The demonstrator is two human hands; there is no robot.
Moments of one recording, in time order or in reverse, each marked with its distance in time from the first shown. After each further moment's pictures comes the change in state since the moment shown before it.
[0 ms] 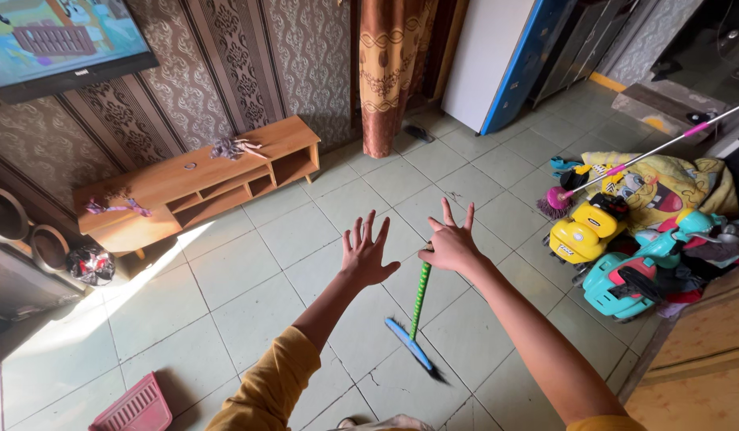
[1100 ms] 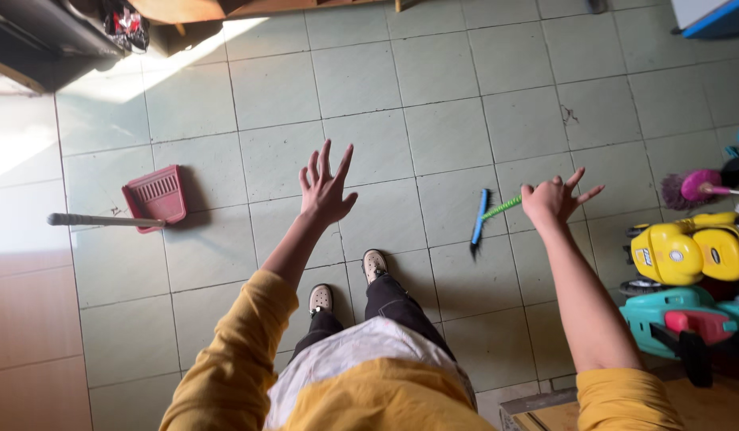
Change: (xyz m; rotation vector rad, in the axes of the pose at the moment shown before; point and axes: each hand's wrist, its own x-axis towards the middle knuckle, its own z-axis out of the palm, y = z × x) left_hand -0.009 -0.087 0.080 -0.073 -0.103 -0.674; right_hand 0.222 0.212 0.212 -0.149 -0.086 0.223
